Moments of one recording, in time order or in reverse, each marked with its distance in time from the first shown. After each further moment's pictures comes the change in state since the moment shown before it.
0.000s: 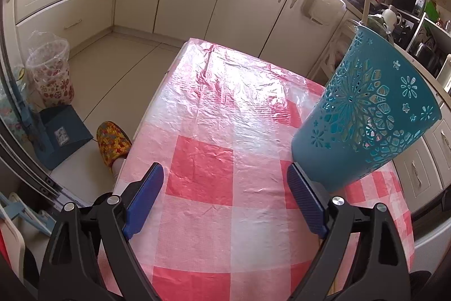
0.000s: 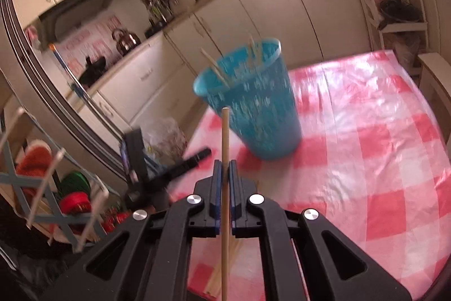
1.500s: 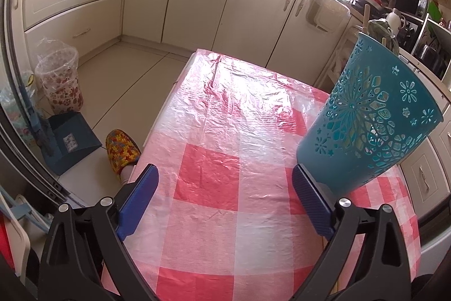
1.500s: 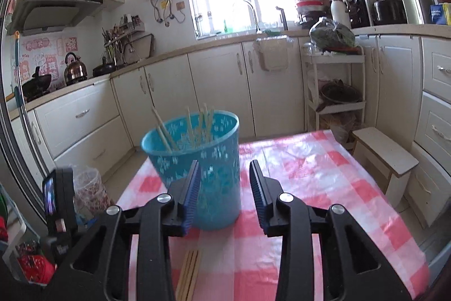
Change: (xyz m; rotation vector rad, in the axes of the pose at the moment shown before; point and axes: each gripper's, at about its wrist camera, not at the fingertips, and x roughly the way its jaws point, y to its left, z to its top) left arm -0.007 -0.004 -0.001 0.008 -0.054 0.050; right arm 0.035 0.018 -0.052 -0.167 -0.229 -0.458
